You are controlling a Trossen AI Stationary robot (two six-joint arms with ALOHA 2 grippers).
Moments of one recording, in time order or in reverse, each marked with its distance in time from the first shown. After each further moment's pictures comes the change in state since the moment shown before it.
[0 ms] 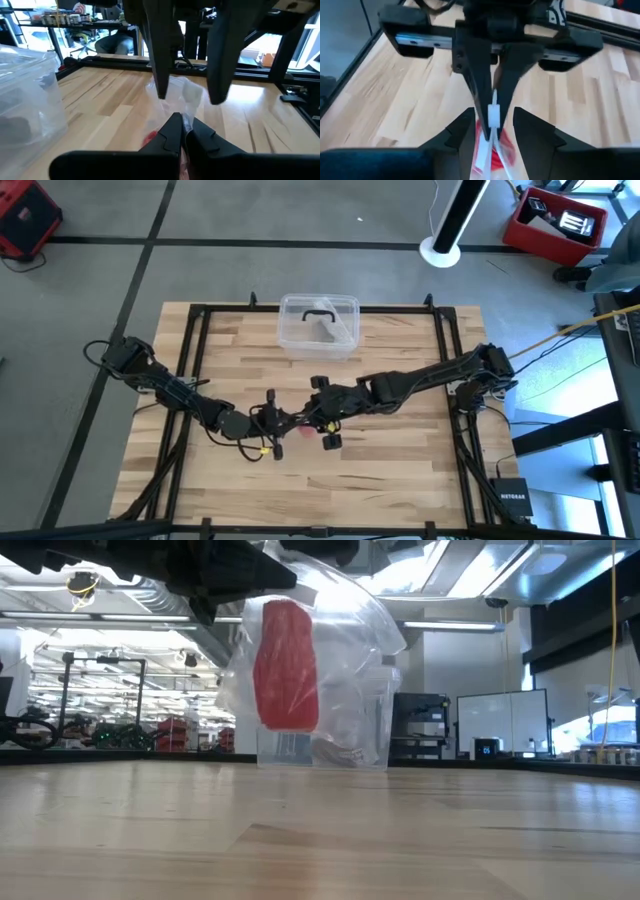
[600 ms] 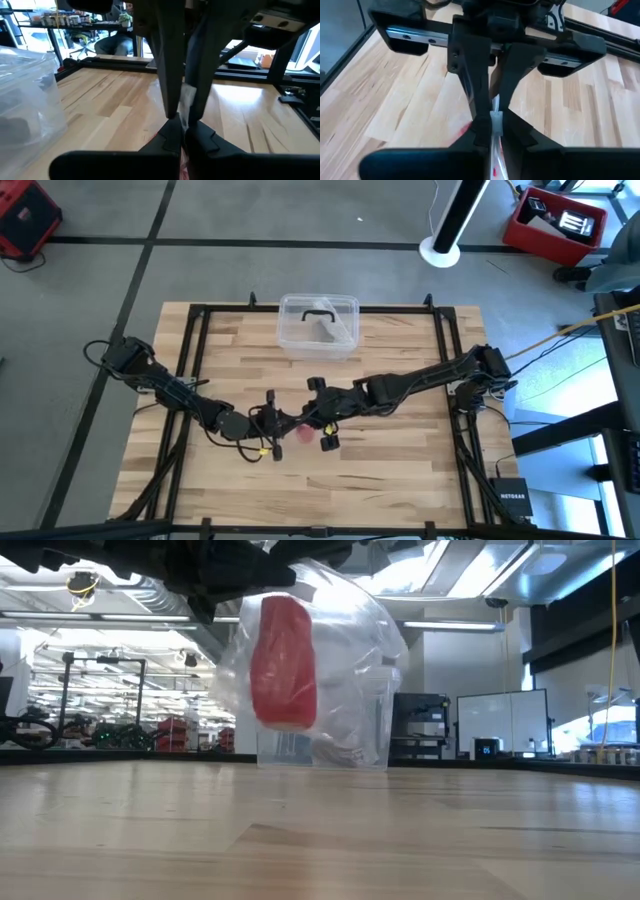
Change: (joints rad) left arm -0.011 0.000 -0.001 0.010 -0.004 0.004; right arm 0.000 0.033 0.000 0.030 0.017 -0.057
